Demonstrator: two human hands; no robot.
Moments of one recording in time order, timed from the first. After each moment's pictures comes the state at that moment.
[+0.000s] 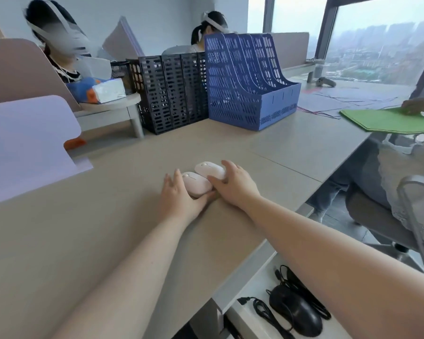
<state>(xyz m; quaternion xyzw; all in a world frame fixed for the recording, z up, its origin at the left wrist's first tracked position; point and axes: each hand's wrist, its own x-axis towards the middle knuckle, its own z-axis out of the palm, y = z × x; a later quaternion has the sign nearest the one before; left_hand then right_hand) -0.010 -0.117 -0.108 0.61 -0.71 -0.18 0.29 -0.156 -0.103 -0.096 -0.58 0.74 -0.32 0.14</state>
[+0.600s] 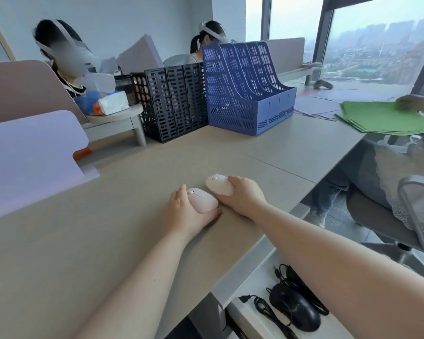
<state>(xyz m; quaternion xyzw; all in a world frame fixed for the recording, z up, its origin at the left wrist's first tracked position) -0.010 -0.075 -0.095 0.60 -0.71 -0.21 0.28 -0.164 -0.074 -0.093 -0.59 0.75 -0.27 0.13</state>
